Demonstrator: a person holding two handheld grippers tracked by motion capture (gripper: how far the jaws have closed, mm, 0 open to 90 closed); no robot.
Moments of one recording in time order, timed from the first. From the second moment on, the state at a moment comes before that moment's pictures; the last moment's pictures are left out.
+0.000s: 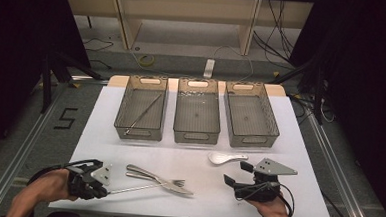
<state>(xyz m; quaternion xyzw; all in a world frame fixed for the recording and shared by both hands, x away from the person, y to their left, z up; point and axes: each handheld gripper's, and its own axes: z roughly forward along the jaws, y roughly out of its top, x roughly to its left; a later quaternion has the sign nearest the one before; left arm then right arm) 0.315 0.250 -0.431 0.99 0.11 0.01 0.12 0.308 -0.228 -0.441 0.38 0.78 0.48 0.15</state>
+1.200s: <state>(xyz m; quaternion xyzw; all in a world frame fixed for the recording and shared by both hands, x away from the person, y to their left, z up) 0.425 0.221 -0.375 0.87 0.37 0.12 0.32 0.307 -0.228 -0.439 0.38 0.77 0.48 0.15</state>
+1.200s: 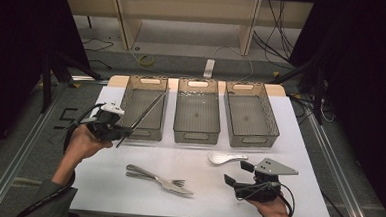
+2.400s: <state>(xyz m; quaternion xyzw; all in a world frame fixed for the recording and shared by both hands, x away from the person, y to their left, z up) 0.519 0.217 -0.376 0.81 0.46 0.15 0.32 0.307 -0.230 -0.439 0.38 0.77 0.49 0.14</state>
